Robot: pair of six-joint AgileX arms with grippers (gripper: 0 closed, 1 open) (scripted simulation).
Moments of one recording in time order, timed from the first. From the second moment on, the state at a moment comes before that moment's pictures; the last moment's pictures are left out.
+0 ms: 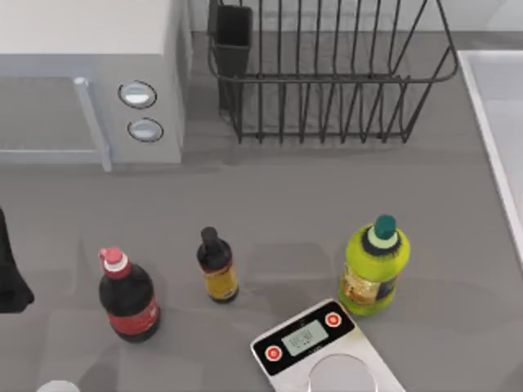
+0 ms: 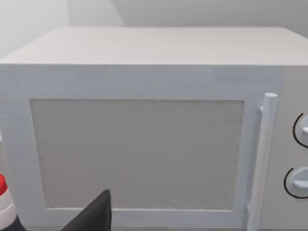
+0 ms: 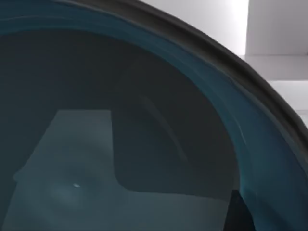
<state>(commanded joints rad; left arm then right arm) 0.00 0.00 0.00 0.00 0.00 0.00 -0.64 1.79 1.03 -0.71 -0.07 -0.62</state>
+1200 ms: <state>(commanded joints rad) 0.00 0.00 0.00 0.00 0.00 0.00 -0.65 1.70 1.74 -1.51 -0.07 -0.63</state>
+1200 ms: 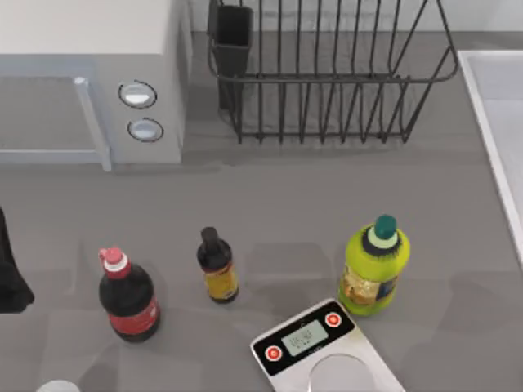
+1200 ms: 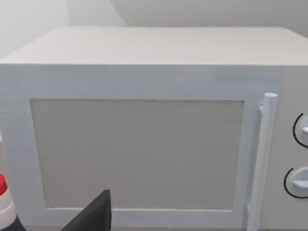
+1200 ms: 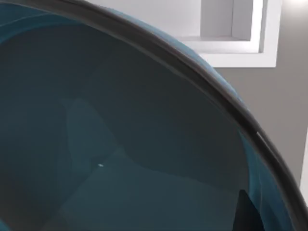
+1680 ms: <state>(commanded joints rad) 0.00 0.00 0.00 0.00 0.00 0.00 -0.49 1.69 1.73 -1.36 0.05 -0.56</state>
